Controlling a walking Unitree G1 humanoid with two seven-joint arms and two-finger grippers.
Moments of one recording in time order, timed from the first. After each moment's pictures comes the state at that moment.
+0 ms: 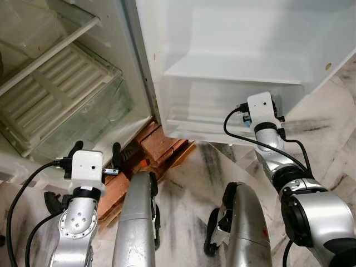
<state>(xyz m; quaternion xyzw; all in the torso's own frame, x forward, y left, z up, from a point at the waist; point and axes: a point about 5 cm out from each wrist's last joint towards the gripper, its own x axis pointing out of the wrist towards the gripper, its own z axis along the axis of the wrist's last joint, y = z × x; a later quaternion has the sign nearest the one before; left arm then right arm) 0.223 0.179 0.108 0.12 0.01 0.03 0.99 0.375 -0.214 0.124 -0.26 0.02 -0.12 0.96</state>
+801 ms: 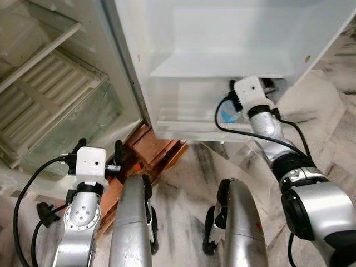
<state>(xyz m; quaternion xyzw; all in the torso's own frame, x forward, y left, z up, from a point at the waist) 0.237 0.178 0.103 0.12 0.00 0.03 0.99 0.389 -0.158 0.169 -0.27 -0.11 0.04 0.96</state>
